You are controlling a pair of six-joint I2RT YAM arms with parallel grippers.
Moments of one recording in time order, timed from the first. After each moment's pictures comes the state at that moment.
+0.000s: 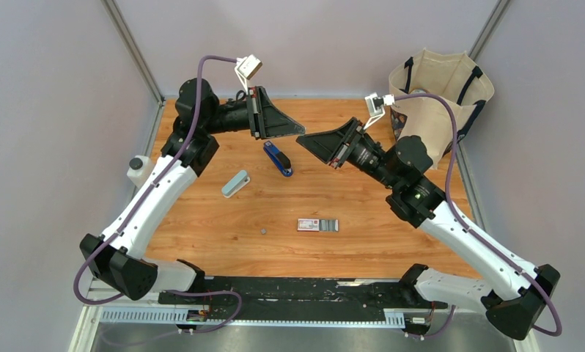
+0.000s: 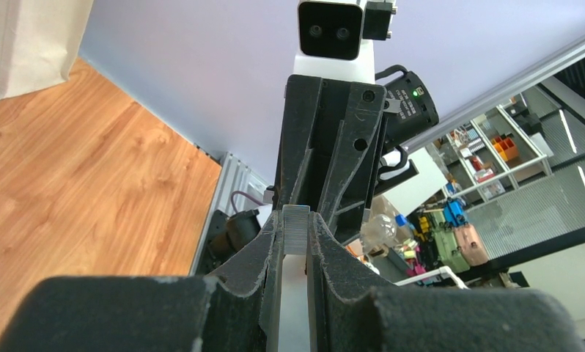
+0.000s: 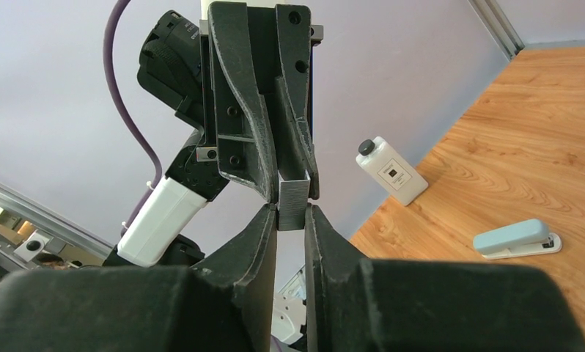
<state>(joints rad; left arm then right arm) -0.47 1.33 1.44 0.06 0.99 -0.98 0.76 1.05 1.09 0.23 -0.26 0.91</state>
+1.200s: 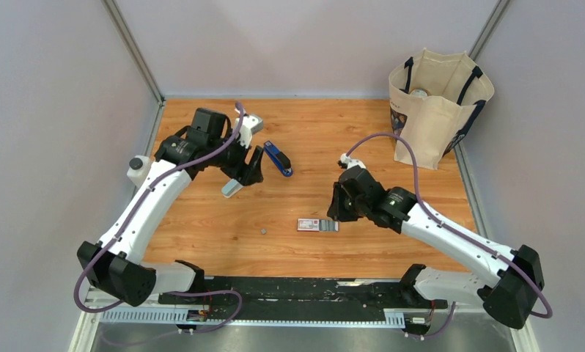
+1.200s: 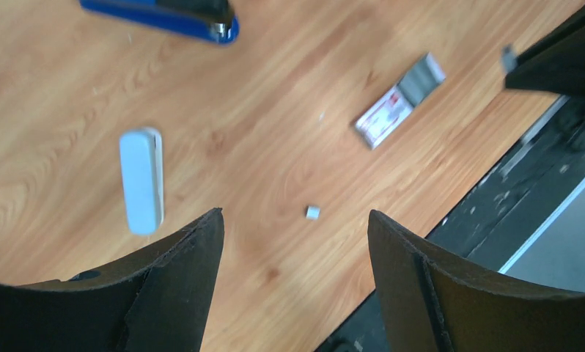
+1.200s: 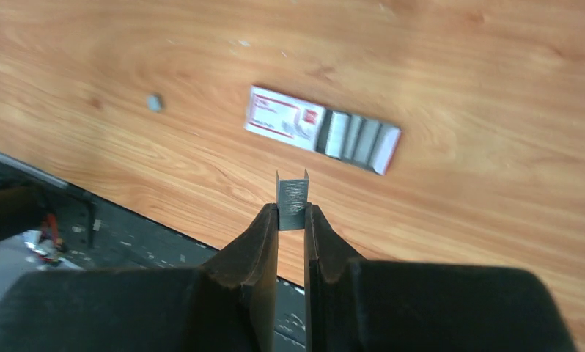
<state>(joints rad) -0.40 1.28 1.40 -0.92 0.42 0.12 0.83 1.11 0.93 -0.64 0.07 0.68</state>
